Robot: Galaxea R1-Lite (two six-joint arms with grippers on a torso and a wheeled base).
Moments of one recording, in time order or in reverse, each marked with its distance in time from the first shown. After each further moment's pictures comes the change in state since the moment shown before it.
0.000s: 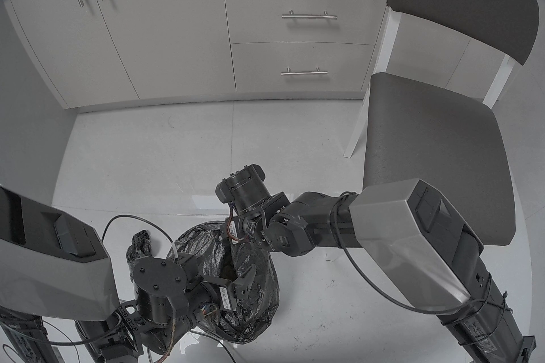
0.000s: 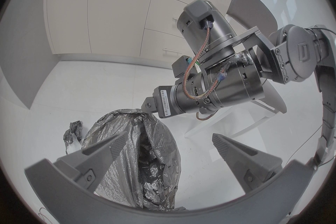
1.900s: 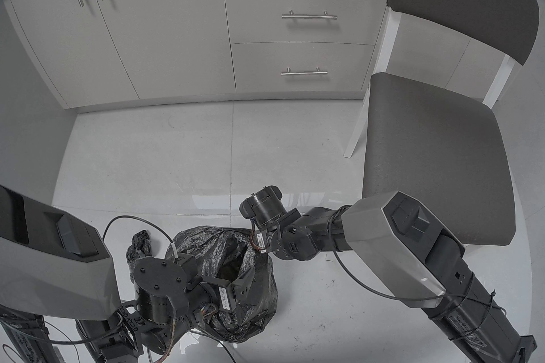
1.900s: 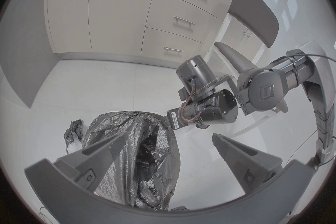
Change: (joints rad) left arm 0.005 0.008 0.003 0.000 -0.002 -0.004; right arm -0.085 0.128 0.000 -0.007 -0.121 -0.030
